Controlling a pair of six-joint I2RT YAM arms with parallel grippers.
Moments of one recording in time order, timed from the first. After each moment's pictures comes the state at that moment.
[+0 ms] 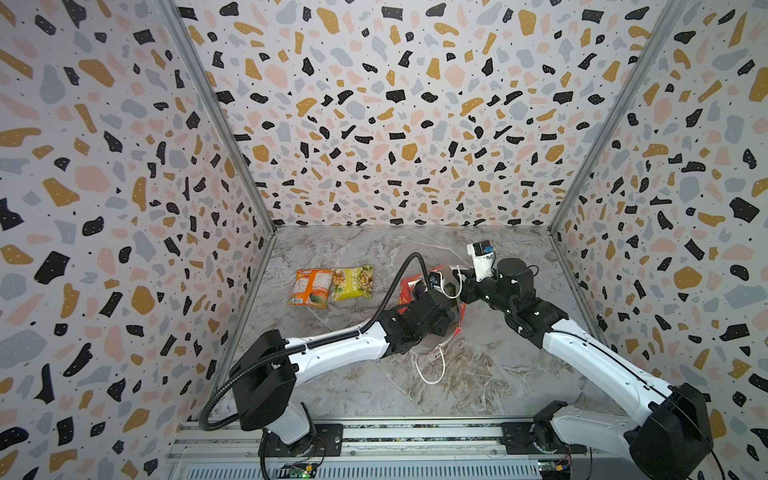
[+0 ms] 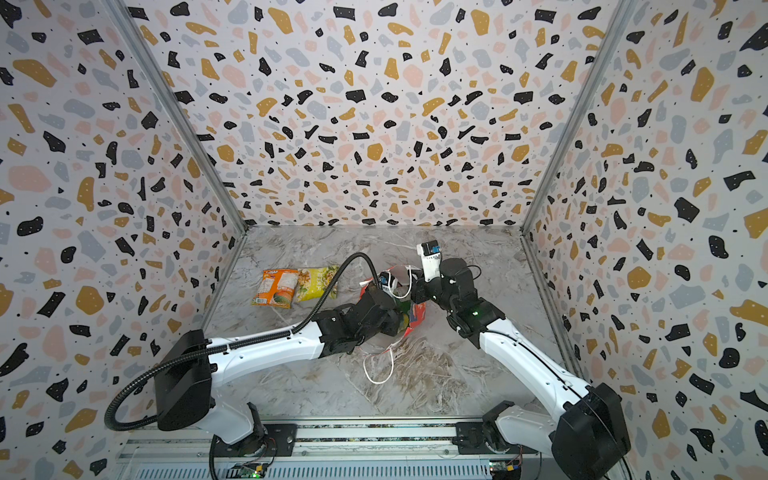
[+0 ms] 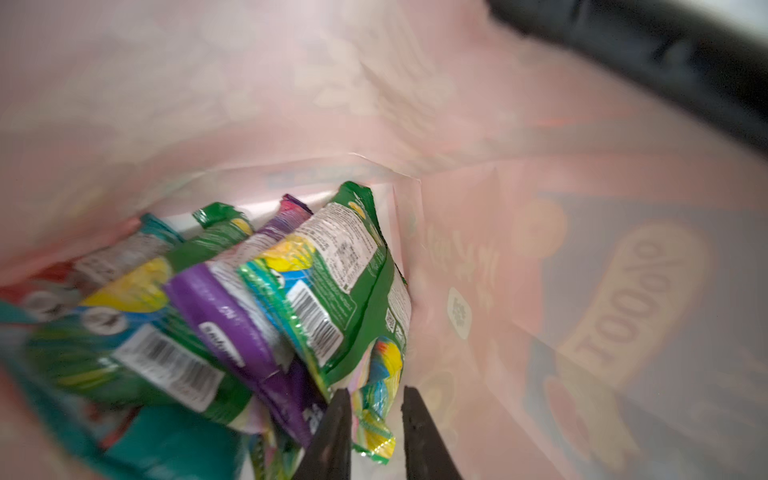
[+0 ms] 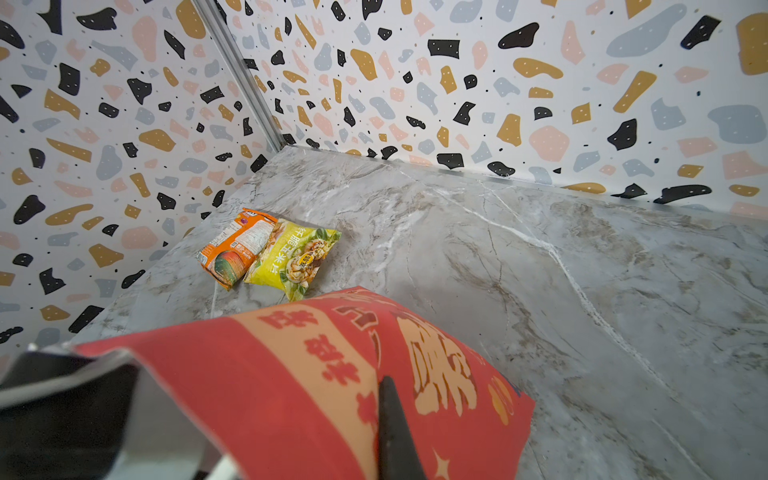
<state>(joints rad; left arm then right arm) -1.03 1.56 1.13 -0.25 -0.32 -0.50 0.55 1.17 0.89 -0.05 -0.13 0.20</state>
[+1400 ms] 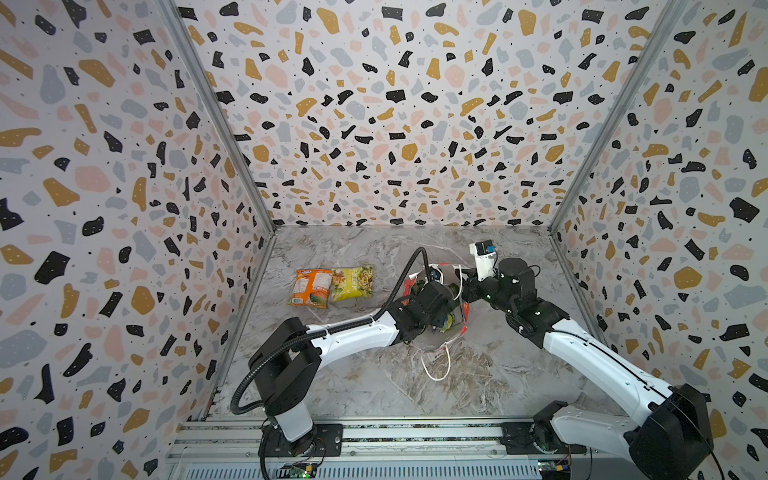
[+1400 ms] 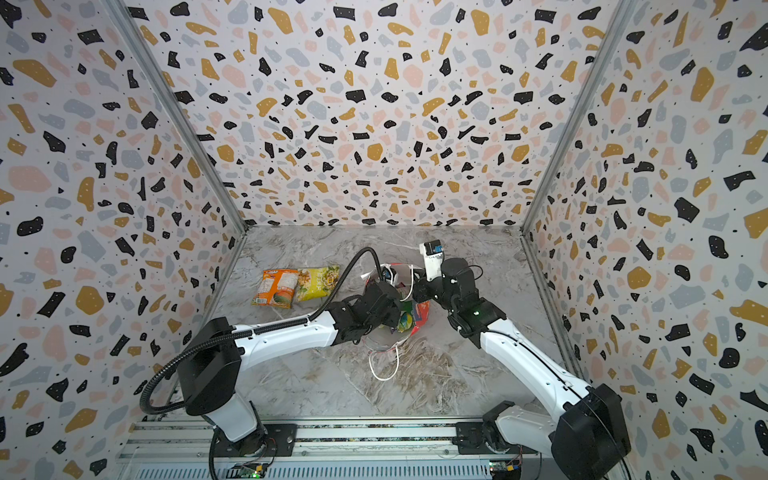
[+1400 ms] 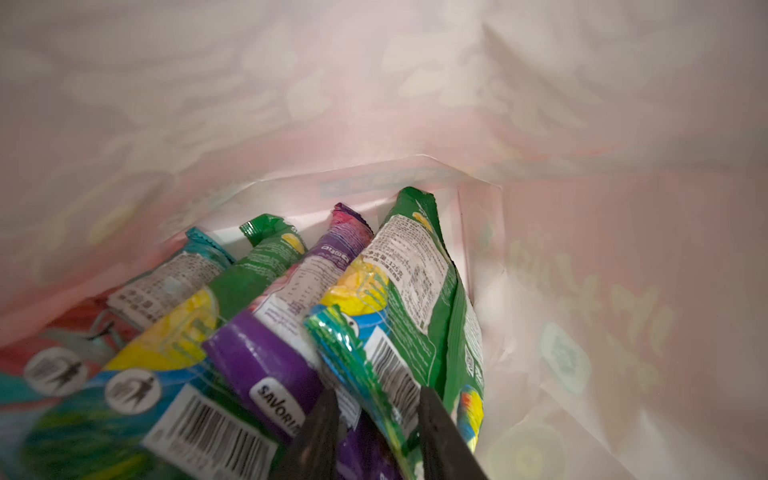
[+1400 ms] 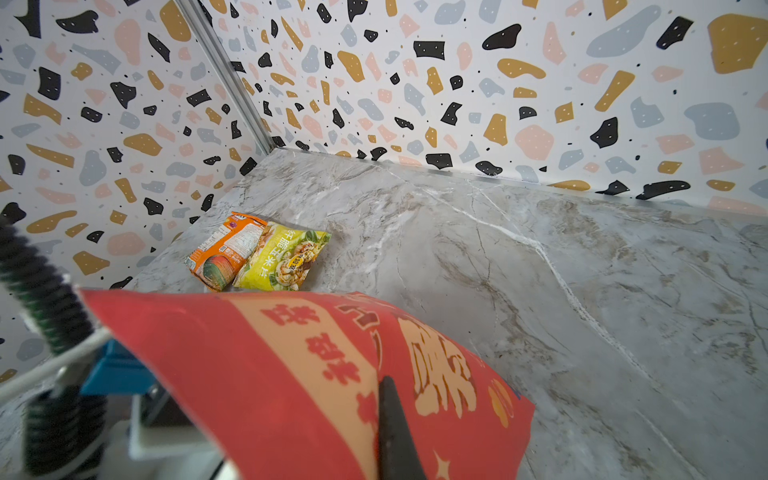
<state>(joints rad) -0.96 1.70 1.18 -0.23 -0.34 -0.47 0.54 1.17 0.89 -0.06 -0.11 0.21</state>
